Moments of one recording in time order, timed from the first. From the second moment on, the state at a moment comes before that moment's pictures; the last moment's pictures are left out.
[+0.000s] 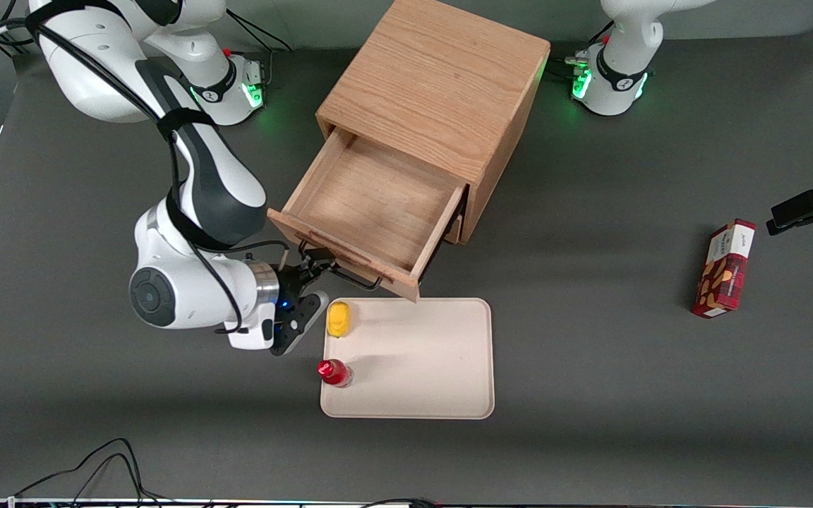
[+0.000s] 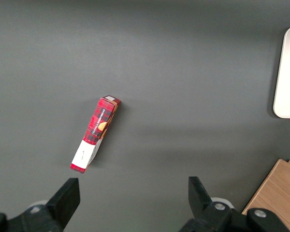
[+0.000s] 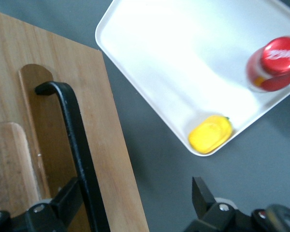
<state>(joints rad) 0.17 0.68 0.27 -1.21 0.27 1.74 -0.43</state>
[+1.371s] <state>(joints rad) 0.16 0.23 0.09 -1.11 0.13 1.32 -0.06</state>
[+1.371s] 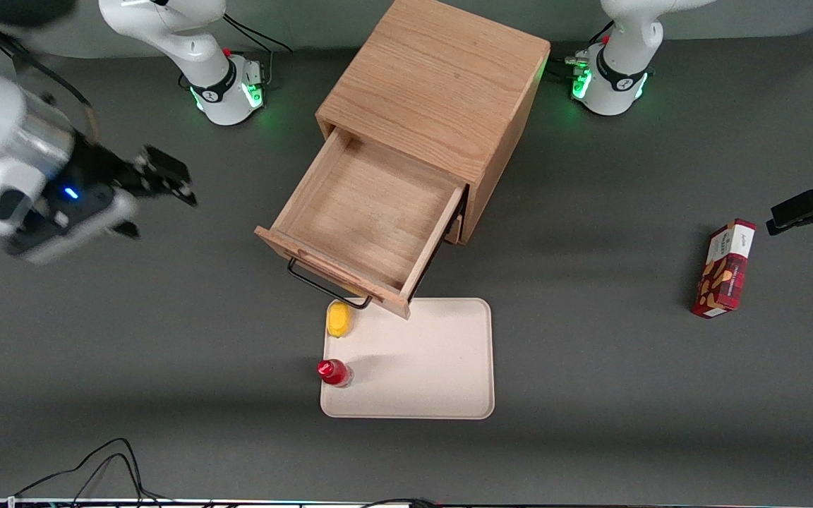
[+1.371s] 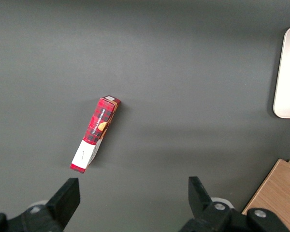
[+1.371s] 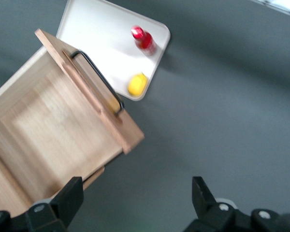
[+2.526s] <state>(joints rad) 0.13 -0.27 -0.09 -1.83 0.00 1.42 0.21</state>
